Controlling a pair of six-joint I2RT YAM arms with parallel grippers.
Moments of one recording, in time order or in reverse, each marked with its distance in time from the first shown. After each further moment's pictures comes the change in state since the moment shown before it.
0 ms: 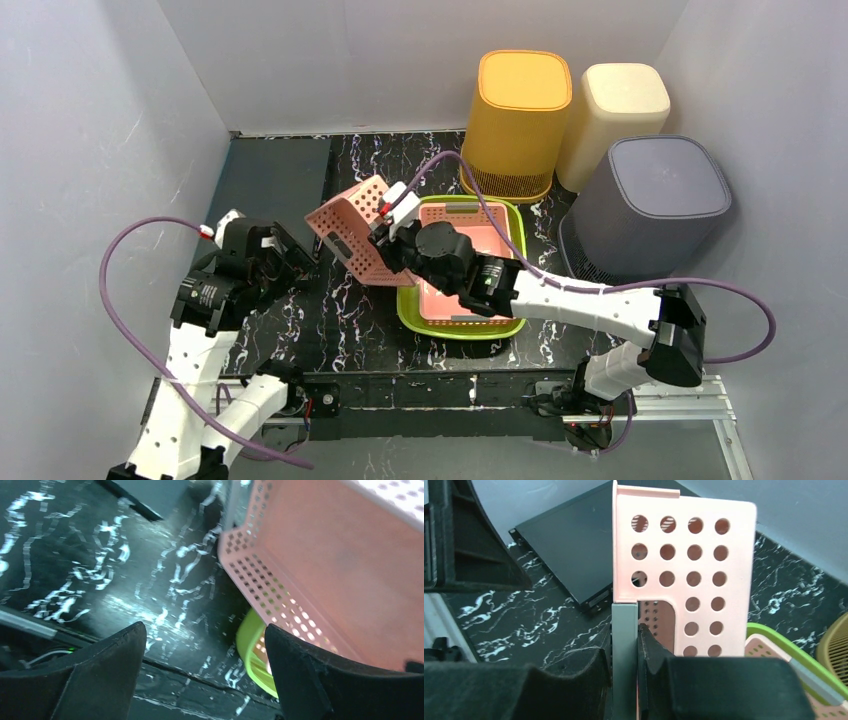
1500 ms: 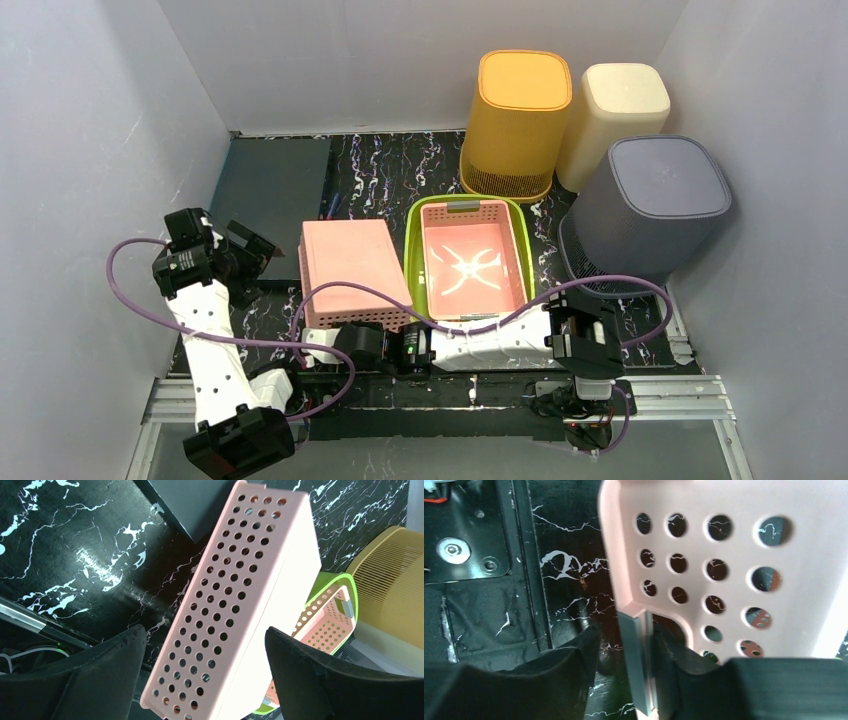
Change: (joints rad) left arm 0.717 0.155 -0.031 0.009 0.440 0.291; right arm 0.334 0.404 0.112 -0.300 0.013 -0.415
